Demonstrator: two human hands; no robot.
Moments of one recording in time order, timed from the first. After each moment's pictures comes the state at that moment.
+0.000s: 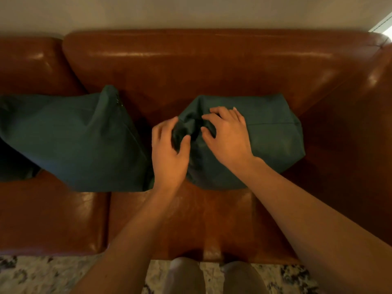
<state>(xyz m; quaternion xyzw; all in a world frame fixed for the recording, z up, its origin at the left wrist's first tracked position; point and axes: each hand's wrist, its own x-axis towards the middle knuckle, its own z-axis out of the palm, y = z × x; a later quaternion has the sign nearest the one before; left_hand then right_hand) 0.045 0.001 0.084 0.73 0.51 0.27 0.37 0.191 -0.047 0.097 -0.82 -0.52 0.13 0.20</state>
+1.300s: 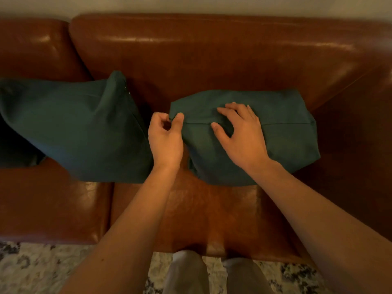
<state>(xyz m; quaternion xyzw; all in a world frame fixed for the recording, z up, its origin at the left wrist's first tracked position) 0.046 0.021 0.088 0.55 0.60 0.33 0.48 0.187 -0.064 0.083 -0.81 -0.50 0.15 0.26</state>
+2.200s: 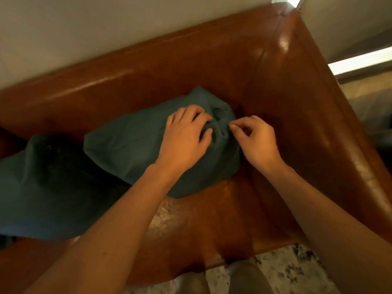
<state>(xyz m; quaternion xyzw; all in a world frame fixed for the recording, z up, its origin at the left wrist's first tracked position) 0.206 -0.049 0.107 0.97 0.18 0.04 0.15 0.314 -0.197 0.072 -0.86 -0.24 0.18 0.41</state>
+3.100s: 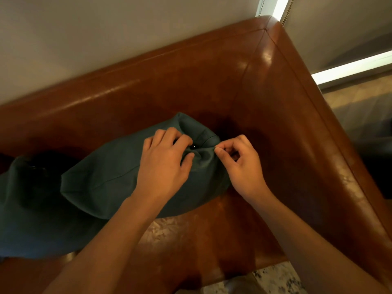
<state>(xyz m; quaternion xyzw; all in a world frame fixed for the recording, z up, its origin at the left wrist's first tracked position) 0.207 -0.064 0.123 0.97 0.20 0.03 0.08 0.308 -0.212 0.073 -0.78 -0.19 0.24 0.54</state>
